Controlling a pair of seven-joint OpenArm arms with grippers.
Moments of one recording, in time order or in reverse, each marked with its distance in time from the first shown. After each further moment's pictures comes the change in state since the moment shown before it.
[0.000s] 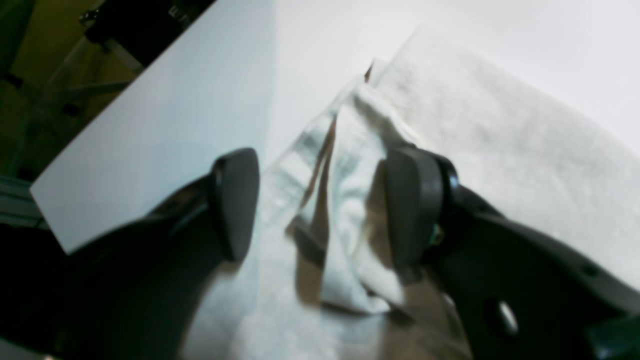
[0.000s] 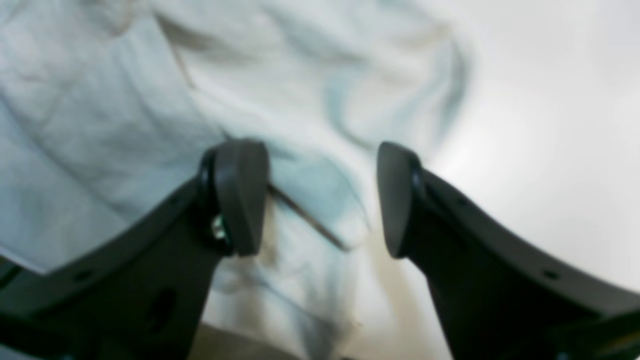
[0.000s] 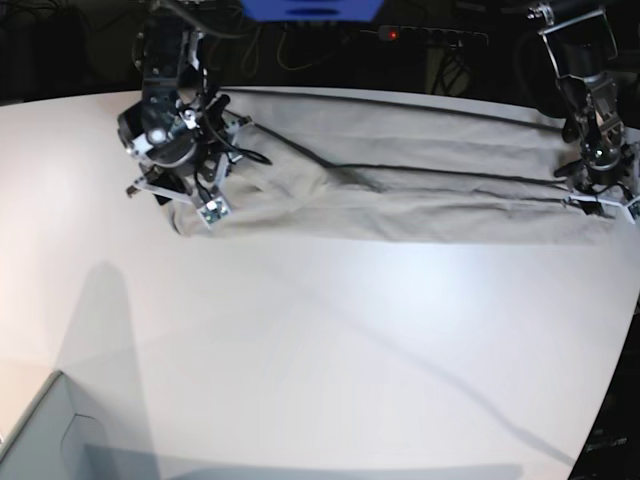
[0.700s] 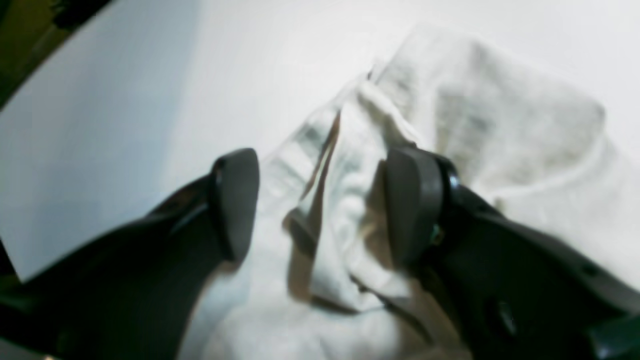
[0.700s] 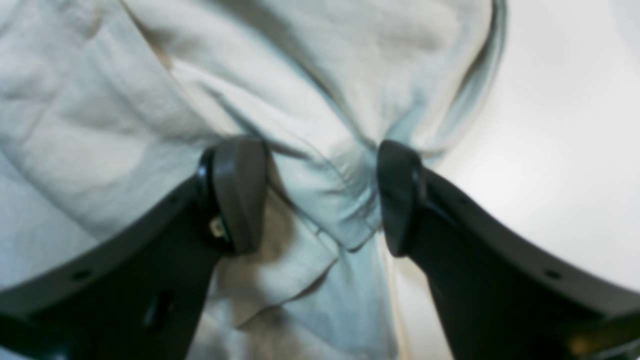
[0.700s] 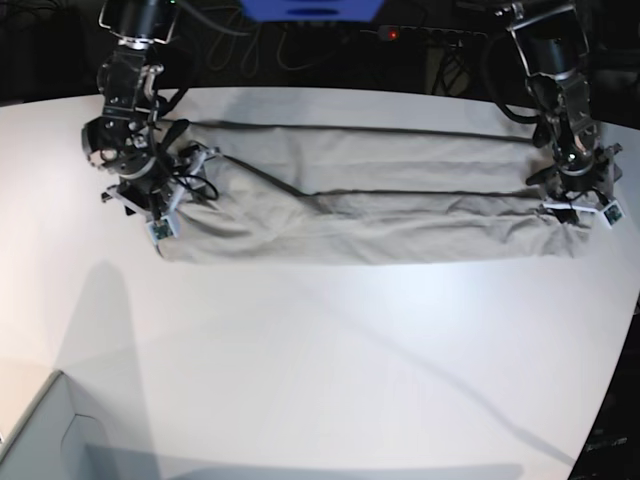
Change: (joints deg) left arm 0.2 6.5 0.0 5.5 0.5 0.9 0.7; right arm 6.0 4.7 13.2 -15.8 5.9 0.9 17.2
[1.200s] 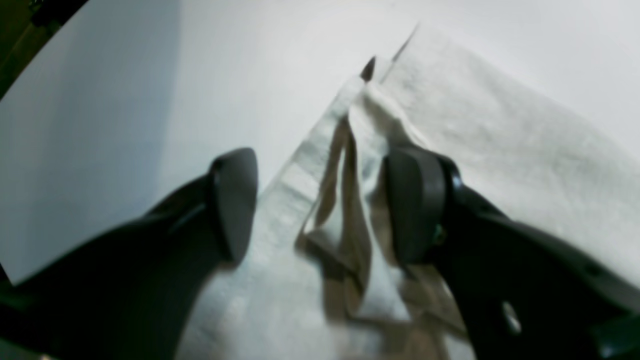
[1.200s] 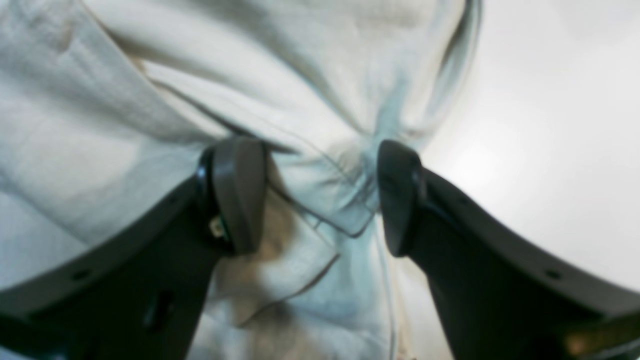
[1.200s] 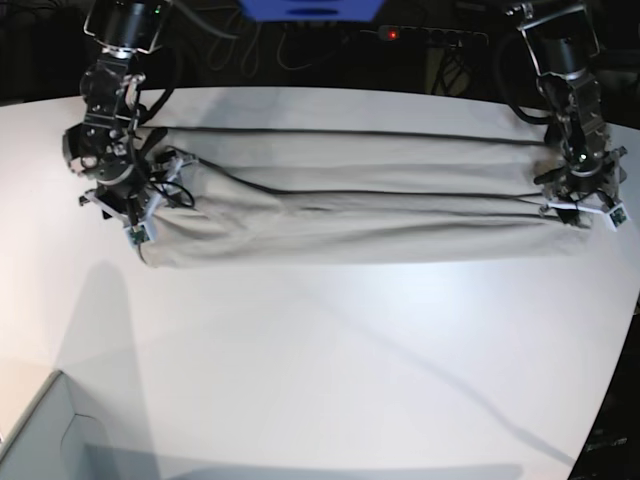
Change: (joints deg) left arm 0.7 -2.0 0.1 0.6 -1.1 -2.1 3.9; right arm 1.7 2.7 3.1 -0.5 -0.6 0.0 -1.0
